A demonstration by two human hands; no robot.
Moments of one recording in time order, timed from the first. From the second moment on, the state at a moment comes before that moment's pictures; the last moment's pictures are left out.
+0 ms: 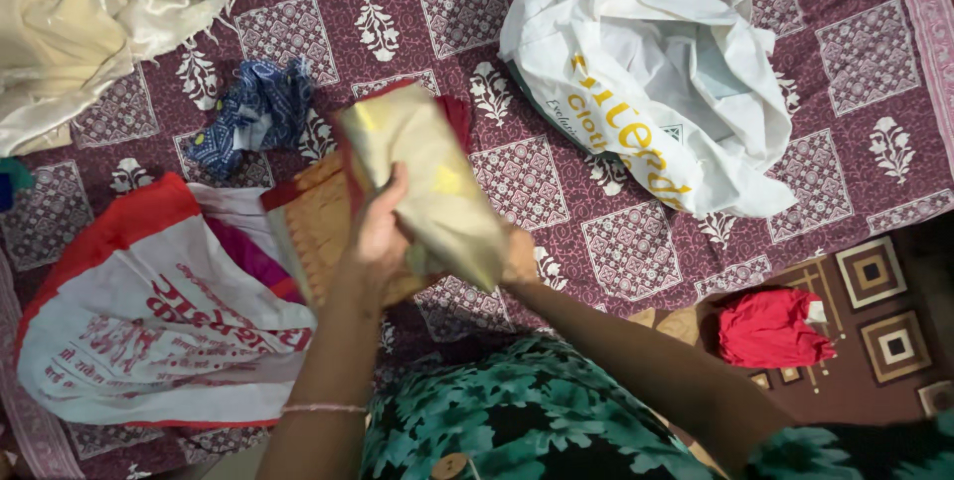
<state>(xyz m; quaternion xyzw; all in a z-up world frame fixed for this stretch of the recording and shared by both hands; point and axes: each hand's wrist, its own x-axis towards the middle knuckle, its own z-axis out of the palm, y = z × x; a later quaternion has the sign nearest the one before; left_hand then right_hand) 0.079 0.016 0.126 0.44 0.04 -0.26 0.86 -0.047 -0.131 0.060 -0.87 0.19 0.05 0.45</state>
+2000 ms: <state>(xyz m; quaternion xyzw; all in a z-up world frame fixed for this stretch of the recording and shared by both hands) 0.045 0.161 -0.060 0.97 -0.12 -0.22 0.03 0.081 -0.094 0.003 -0.97 0.03 0.24 0.09</state>
